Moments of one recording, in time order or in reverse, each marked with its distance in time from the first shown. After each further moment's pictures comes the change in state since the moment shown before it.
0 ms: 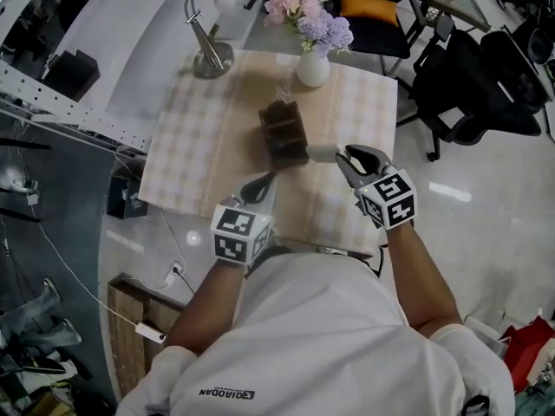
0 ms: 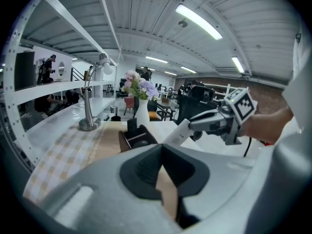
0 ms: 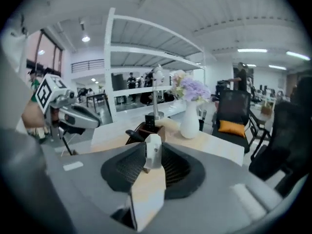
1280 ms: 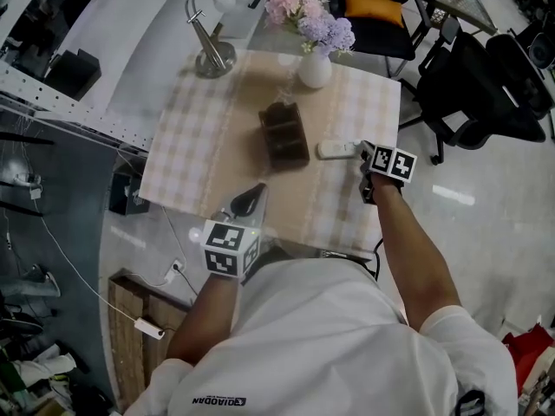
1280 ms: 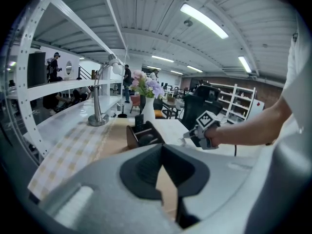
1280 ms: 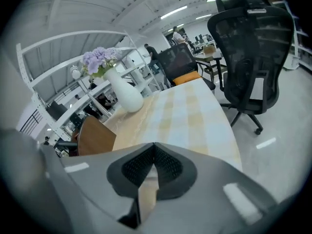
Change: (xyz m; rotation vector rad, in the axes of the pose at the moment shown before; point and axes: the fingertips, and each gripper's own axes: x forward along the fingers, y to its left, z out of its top) left arm -0.018 0.003 -0.012 -0.039 0.010 0.068; right arm 0.060 -0.142 -0.125 0.764 0.074 -0.245
